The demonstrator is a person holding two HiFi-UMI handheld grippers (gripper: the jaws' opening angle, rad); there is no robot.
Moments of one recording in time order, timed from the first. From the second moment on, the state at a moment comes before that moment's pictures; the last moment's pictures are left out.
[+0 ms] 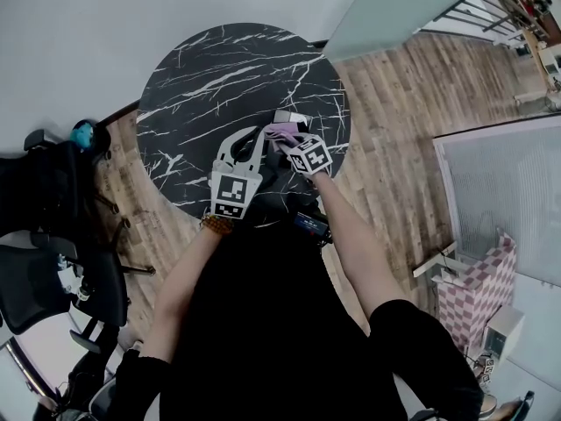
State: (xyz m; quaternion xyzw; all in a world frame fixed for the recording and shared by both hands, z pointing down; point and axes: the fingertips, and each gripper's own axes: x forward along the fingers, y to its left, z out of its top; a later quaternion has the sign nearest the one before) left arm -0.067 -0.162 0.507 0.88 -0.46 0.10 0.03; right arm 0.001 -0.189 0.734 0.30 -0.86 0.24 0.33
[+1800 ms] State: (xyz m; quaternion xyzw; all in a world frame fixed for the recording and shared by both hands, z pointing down) left arm -0.064 -0.147 0.513 0.88 -0.46 0.11 0.03; right arm -0.014 -0.139 0.755 0.25 -0.86 0.26 0.35
